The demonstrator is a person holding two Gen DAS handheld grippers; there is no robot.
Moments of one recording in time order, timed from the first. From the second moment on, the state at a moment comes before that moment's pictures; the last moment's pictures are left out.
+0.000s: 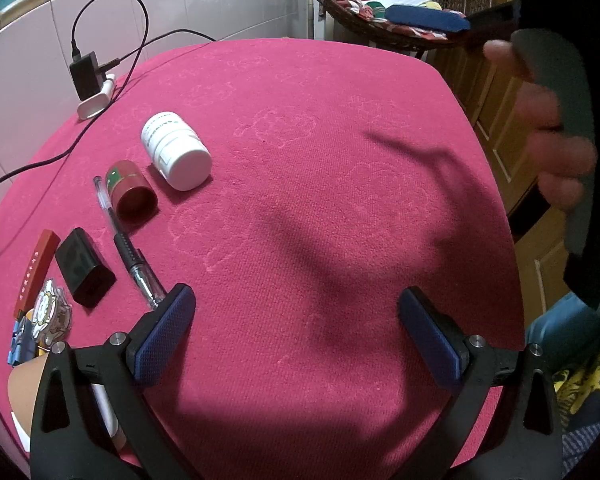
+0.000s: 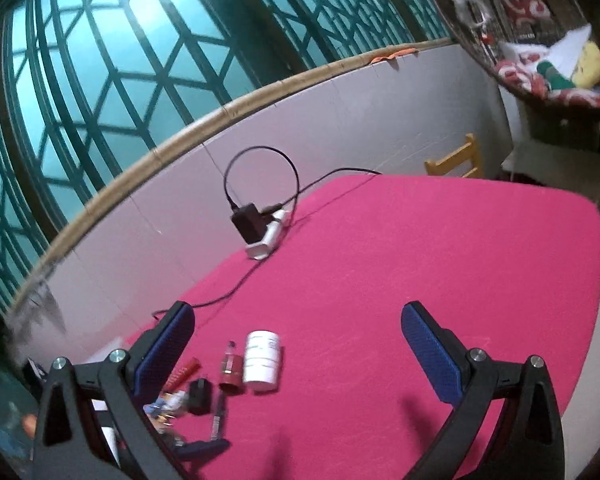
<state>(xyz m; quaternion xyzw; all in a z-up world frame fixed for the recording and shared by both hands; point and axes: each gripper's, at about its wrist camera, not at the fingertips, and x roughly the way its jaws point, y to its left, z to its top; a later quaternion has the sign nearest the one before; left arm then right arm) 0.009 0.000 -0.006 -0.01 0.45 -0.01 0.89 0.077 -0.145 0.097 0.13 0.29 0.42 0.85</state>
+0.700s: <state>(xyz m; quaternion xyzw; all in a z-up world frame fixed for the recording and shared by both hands) -0.041 -0.028 0.038 0.03 0.37 0.08 0.92 0.046 -0.152 0.137 0.08 0.17 0.47 0.86</state>
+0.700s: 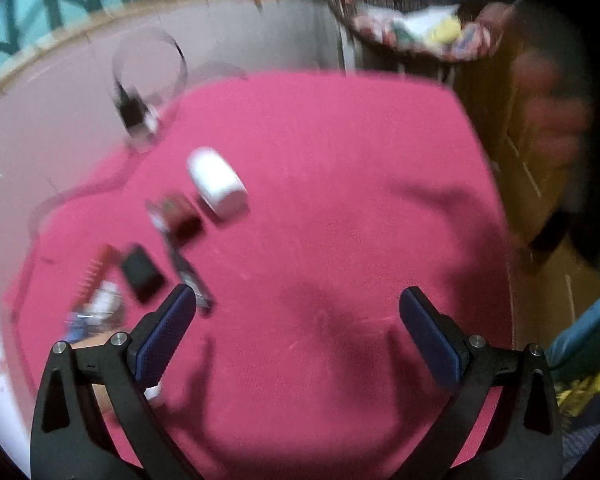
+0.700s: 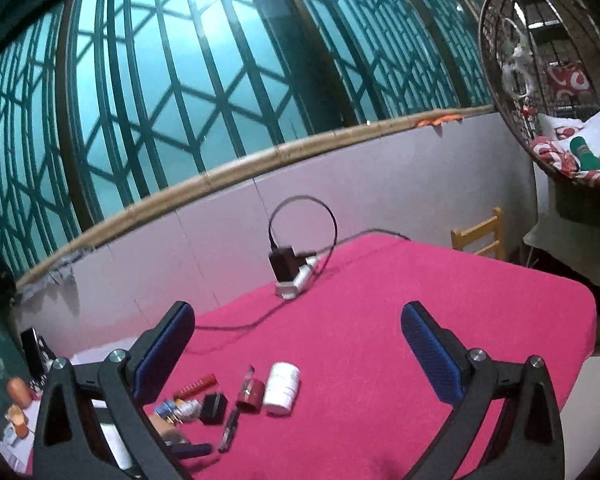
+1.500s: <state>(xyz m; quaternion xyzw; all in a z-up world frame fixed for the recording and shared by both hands) -0.192 0.056 0.027 -0.05 0.43 0.12 0.89 0.011 -0.116 0.124 0.02 0.24 0.57 0.79</state>
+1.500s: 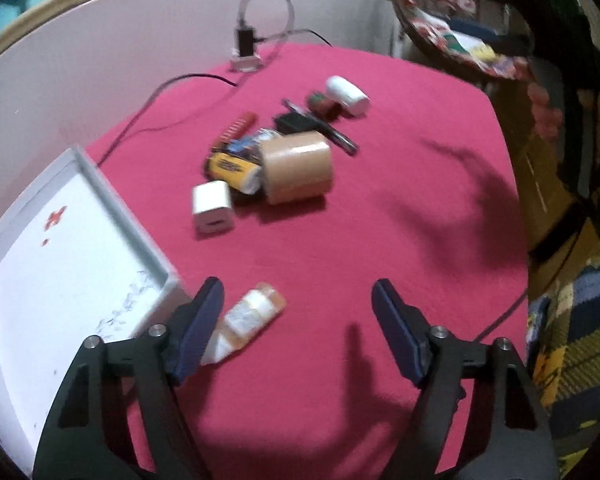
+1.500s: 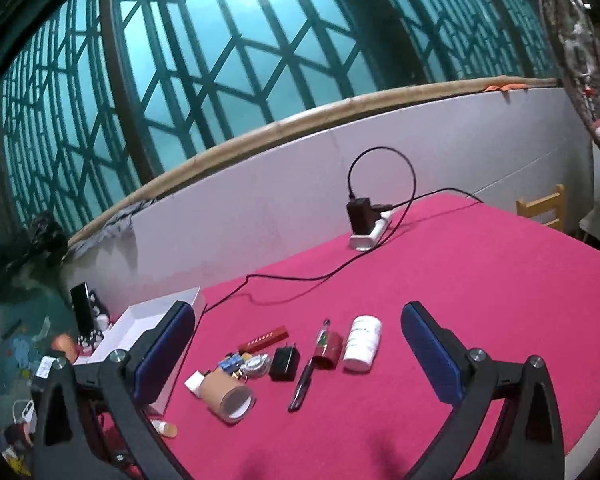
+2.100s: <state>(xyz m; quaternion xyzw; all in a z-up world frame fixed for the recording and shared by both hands) -0.174 0.062 0.006 -0.03 0.49 0.13 0.86 0.017 -0.111 0.114 0.03 0.27 0.57 0.78</state>
